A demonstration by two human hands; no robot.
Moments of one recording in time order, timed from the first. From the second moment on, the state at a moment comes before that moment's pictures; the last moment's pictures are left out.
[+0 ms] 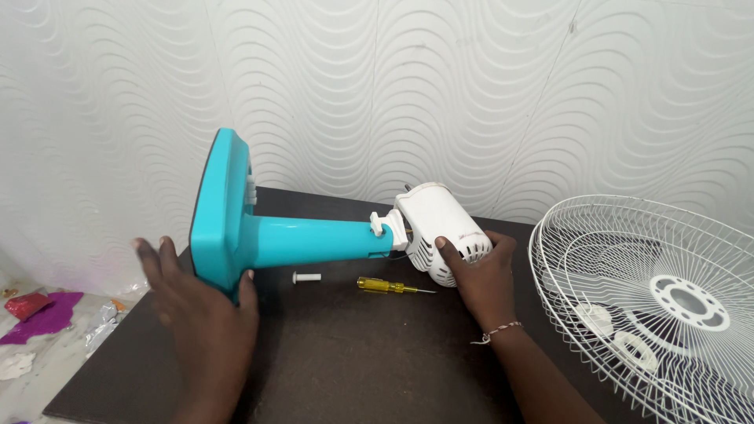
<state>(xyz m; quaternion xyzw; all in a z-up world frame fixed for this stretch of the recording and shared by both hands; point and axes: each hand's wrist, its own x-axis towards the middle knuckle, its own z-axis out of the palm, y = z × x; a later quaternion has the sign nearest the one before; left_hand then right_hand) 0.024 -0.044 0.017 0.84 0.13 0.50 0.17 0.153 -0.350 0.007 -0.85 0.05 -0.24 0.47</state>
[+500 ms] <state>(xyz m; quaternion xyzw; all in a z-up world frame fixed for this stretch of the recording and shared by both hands) 0.091 -0.136 0.045 0.87 -0.26 0.41 0.07 0.152 -0.357 0.013 -0.85 0.03 -0.23 0.47</state>
